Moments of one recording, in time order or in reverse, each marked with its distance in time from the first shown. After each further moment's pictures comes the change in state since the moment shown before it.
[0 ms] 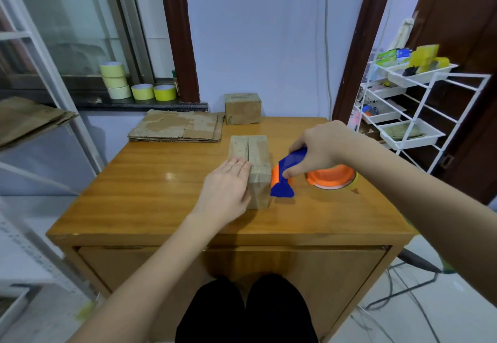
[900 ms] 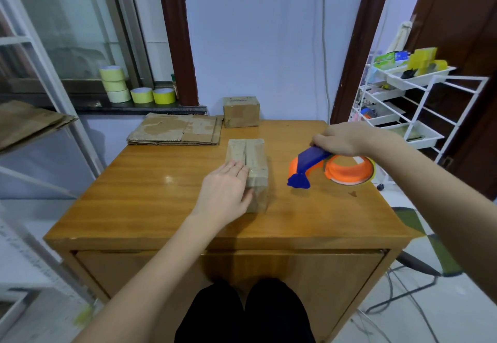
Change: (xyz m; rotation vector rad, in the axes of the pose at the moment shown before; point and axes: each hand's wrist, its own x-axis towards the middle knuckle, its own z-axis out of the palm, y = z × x) left_hand 0.004 0.001 -0.001 0.016 -0.042 -0.070; right_hand -0.003 0.043 0.001 0.224 -0.156 0.247
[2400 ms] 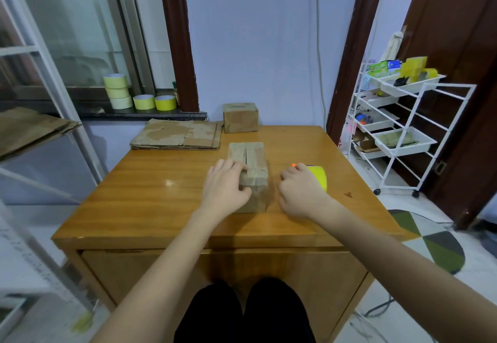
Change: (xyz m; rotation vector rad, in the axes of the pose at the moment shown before) left_hand 0.006 0.002 -0.008 -0.360 -0.040 -0.177; right_hand -0.025 -0.077 0.092 -0.444 0.258 -0.239
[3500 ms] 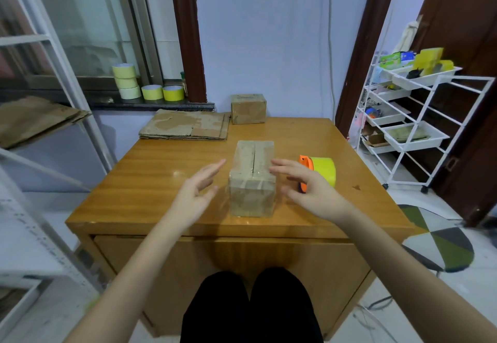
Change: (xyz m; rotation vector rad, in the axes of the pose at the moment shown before) left_hand -0.056 -0.060 -0.009 -0.847 0.000 -0.043; right_hand -0.029 -0.004 0.014 1.396 0.282 -0.077
